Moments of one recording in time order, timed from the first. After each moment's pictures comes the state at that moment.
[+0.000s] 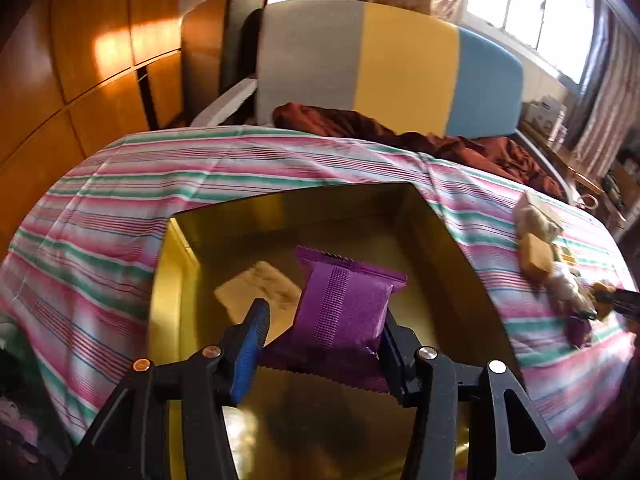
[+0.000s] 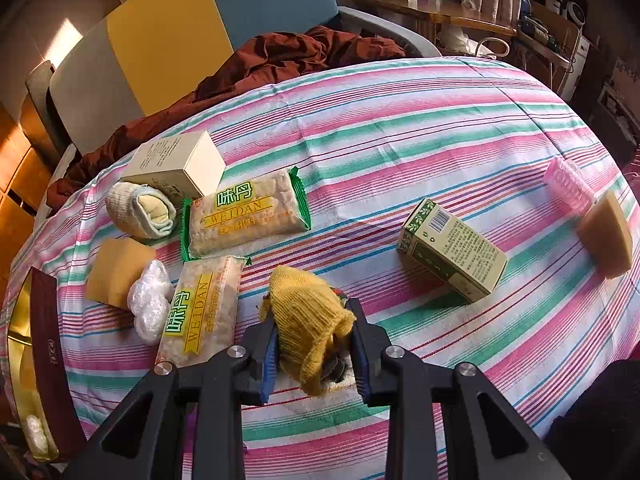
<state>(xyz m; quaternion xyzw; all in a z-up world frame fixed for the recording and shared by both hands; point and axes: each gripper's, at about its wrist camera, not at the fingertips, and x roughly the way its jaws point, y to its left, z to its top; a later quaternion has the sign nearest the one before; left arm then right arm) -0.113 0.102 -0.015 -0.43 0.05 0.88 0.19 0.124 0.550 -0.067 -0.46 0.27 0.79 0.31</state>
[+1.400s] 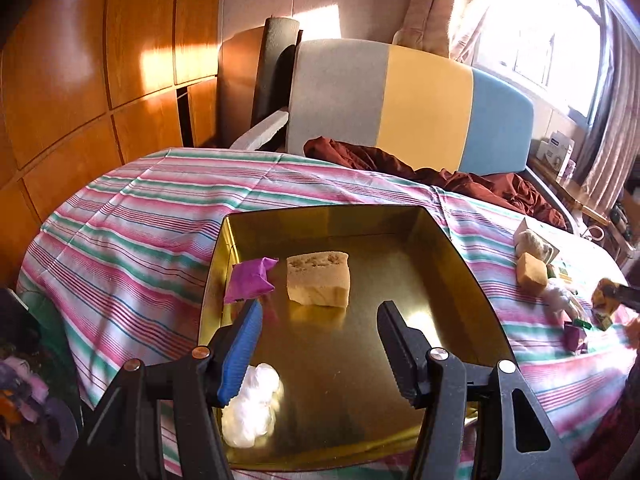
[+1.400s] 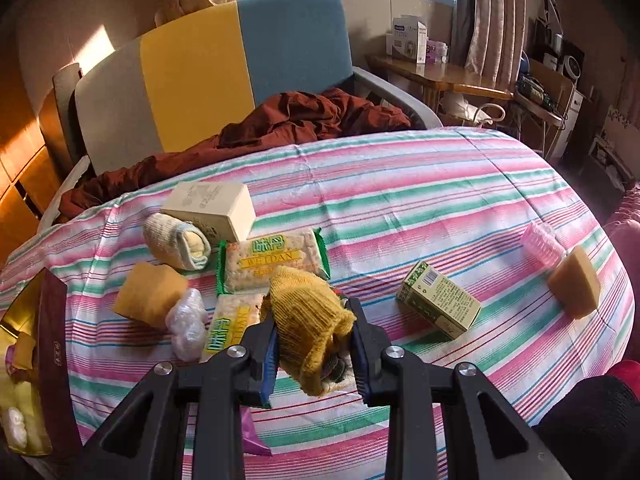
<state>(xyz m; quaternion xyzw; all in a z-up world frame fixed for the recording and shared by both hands) -0.043 0.067 0.006 -0.36 0.03 0.92 0.17 0.121 0.502 -0.010 -0.38 0.19 0.85 0.32</state>
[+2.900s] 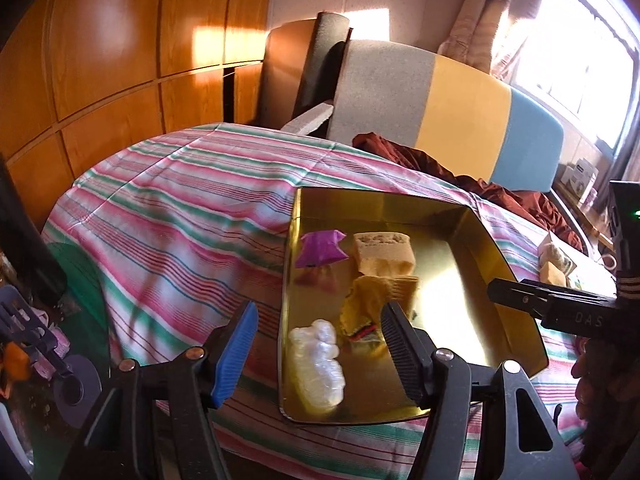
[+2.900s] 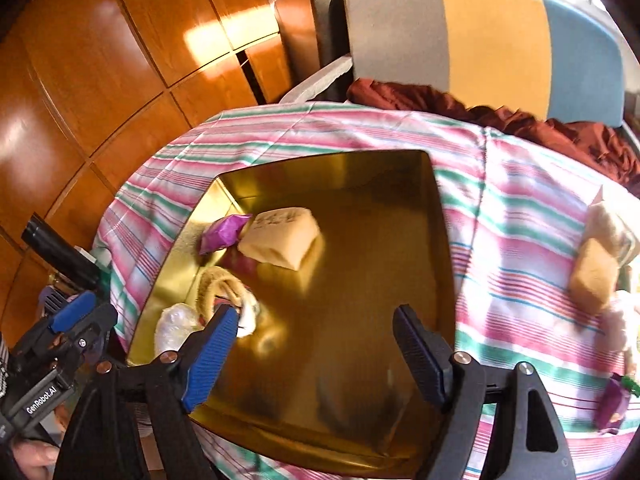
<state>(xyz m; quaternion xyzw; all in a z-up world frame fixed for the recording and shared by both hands) -0.031 0.000 -0.008 -0.38 -0.02 0.92 0.12 -0.018 0.211 -0.019 -0.44 0.10 0.89 -0.04</state>
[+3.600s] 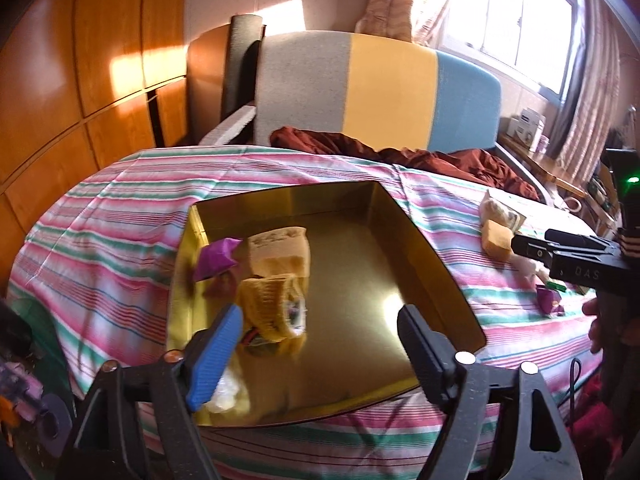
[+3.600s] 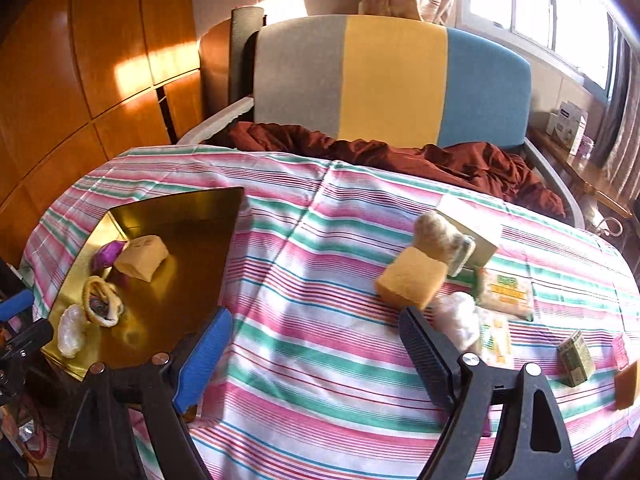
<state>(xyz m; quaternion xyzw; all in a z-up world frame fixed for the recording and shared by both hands) -0.010 0.088 0.006 -0.37 0.05 0.90 0.22 0.046 0.339 0.004 -0.40 0.06 0.91 0.12</state>
